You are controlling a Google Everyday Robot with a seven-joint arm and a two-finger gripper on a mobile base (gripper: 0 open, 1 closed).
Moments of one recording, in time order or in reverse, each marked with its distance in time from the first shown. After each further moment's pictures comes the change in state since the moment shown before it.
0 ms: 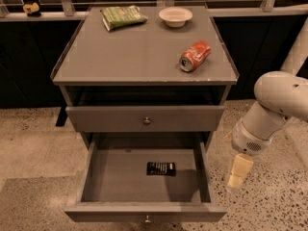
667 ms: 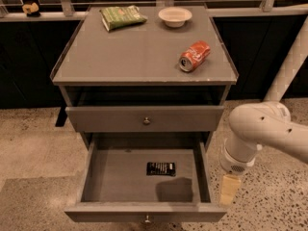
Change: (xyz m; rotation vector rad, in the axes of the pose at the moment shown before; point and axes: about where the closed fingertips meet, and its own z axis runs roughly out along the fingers) arm 0.019 -0.003 0.064 0.115 0.155 -0.044
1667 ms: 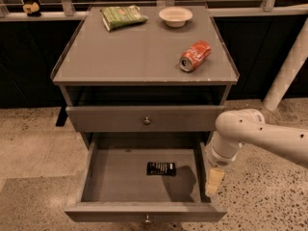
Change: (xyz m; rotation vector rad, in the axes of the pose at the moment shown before) arm -0.019 -0.066 0.081 0.023 -0.048 -0.056
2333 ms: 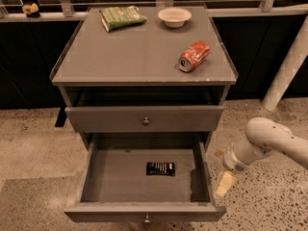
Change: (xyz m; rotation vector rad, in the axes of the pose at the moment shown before) arm 0.033 -0.006 0.018 -0.063 -0.233 0.107
